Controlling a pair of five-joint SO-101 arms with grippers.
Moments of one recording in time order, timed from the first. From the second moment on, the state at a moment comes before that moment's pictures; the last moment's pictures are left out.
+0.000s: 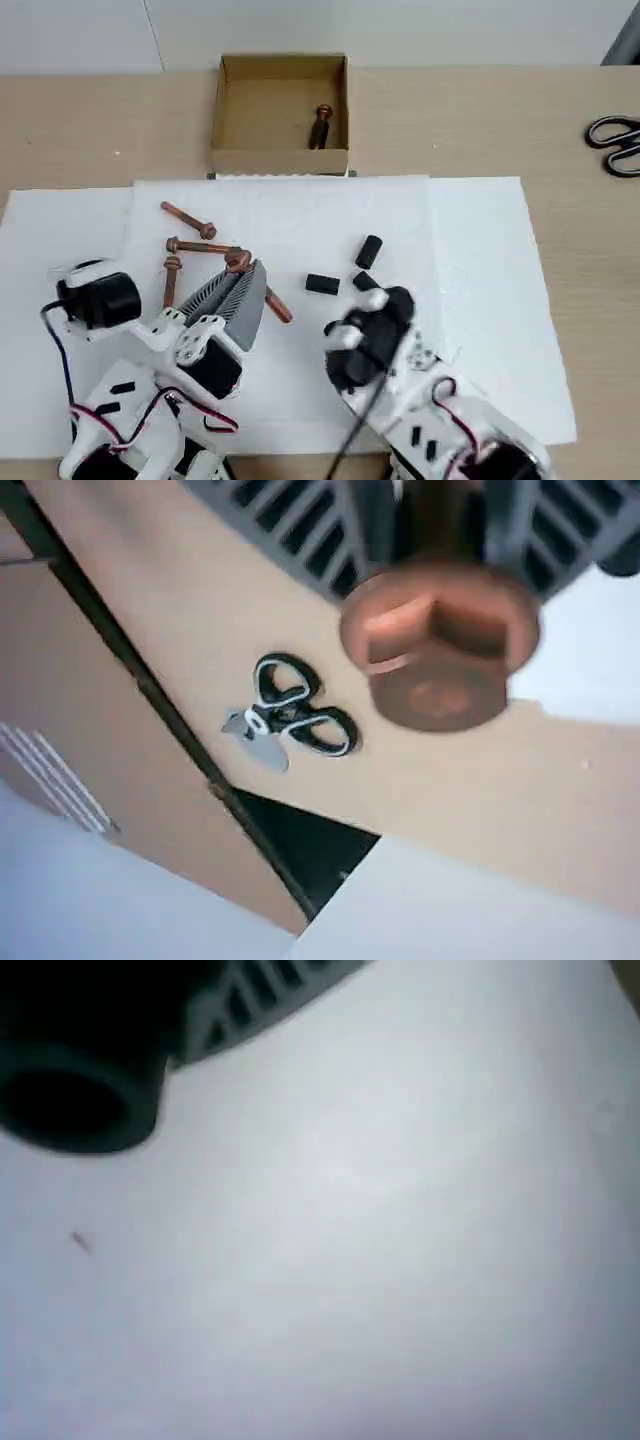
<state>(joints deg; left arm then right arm) 25.2 -103.4 64.7 57.4 43.1 -43.2 -102.0 63.7 79.0 3.8</state>
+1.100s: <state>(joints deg) 29.5 -103.4 69.4 54.7 42.4 -48.1 -103.2 71.5 65.5 5.7</state>
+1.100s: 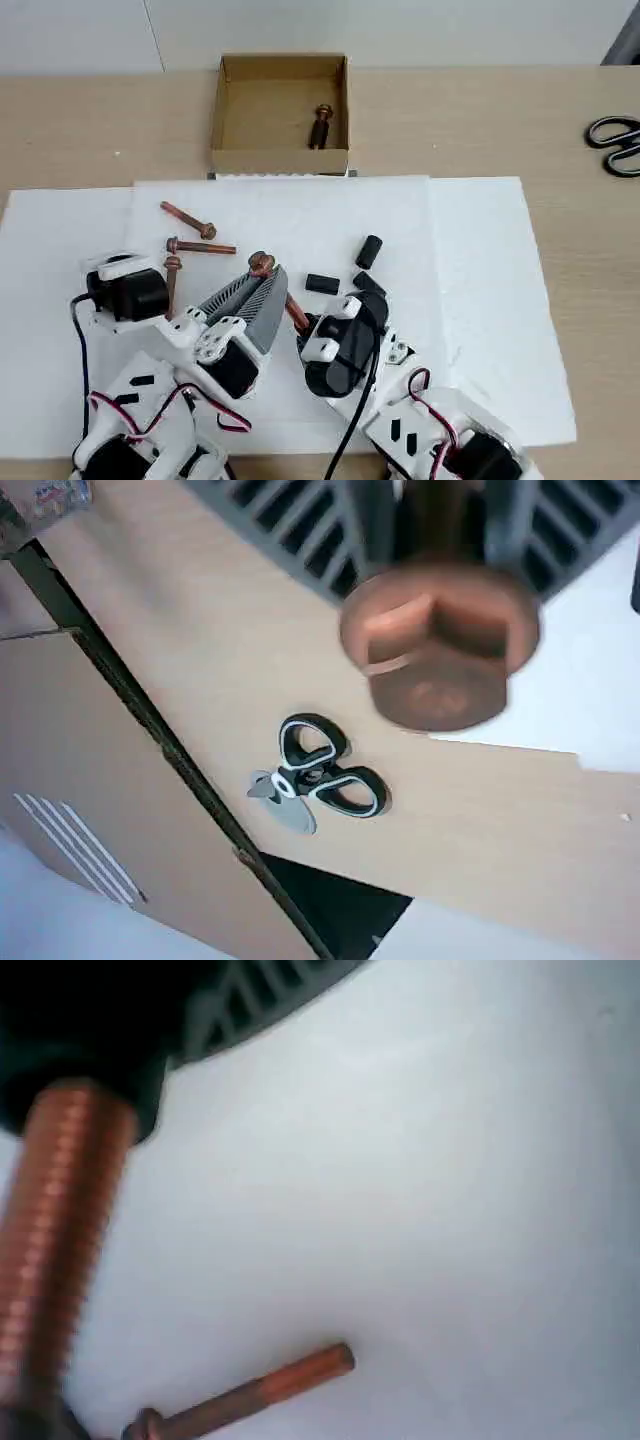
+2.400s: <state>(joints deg) 37.6 -103.5 71.8 65.9 29.5 -48.5 -103.1 71.6 64.9 7.3</state>
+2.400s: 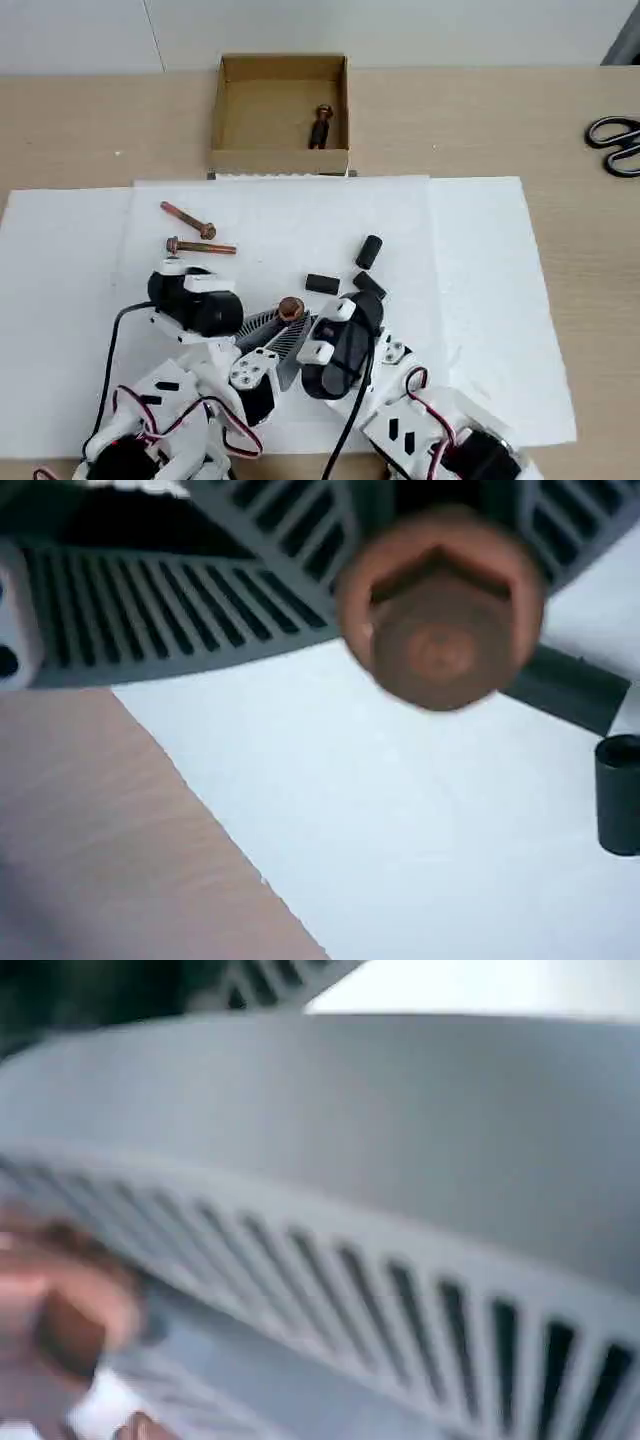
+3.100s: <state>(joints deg) 37.0 -103.5 72.4 66.2 26.9 -47.4 -103.6 71.5 64.9 7.7</state>
